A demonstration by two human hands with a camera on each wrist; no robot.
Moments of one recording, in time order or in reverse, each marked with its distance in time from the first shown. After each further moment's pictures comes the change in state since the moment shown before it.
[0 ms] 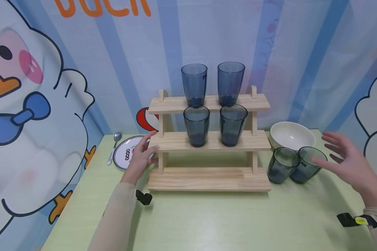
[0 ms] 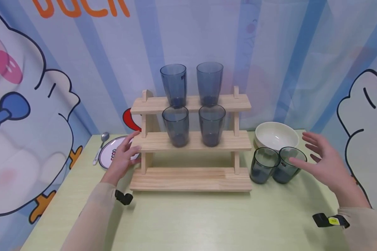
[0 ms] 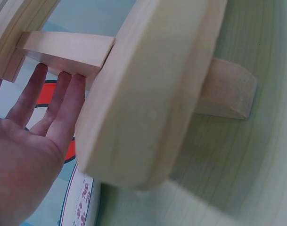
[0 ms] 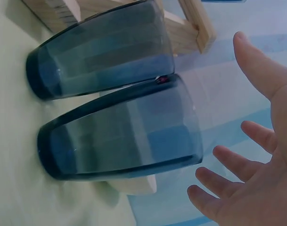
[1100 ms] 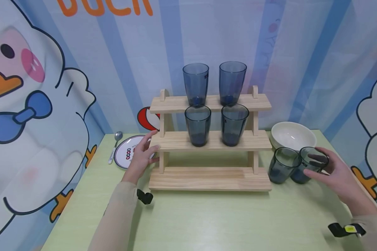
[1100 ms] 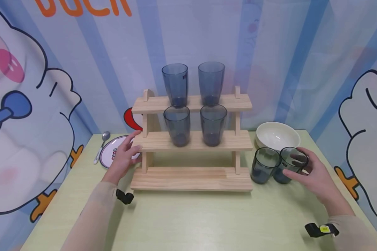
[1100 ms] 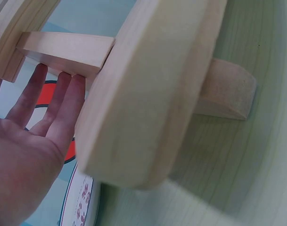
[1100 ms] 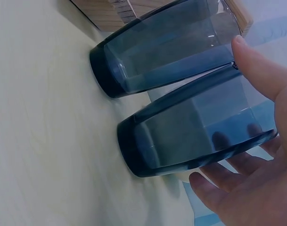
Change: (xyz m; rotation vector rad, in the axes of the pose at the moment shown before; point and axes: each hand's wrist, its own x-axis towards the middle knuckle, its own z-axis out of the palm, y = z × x) left_hand 0.001 -0.001 0.000 0.020 0.012 0.005; right_hand -0.010 0.042 0.027 0.034 -0.104 0.116
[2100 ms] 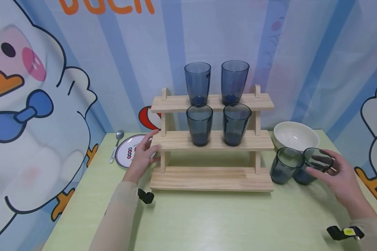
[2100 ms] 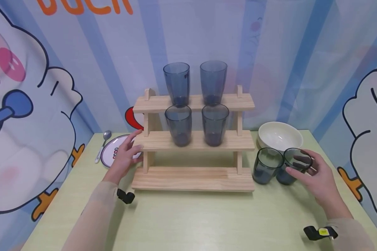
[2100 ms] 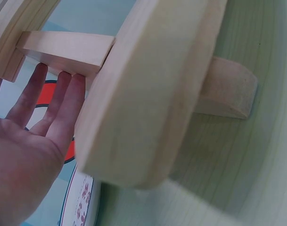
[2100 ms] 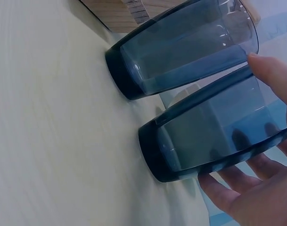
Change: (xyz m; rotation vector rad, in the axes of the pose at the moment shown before) left_hand -0.001 0.000 -0.001 -0.032 -0.008 0.004; right_hand -0.005 0.003 0.009 0.154 0.142 -0.004
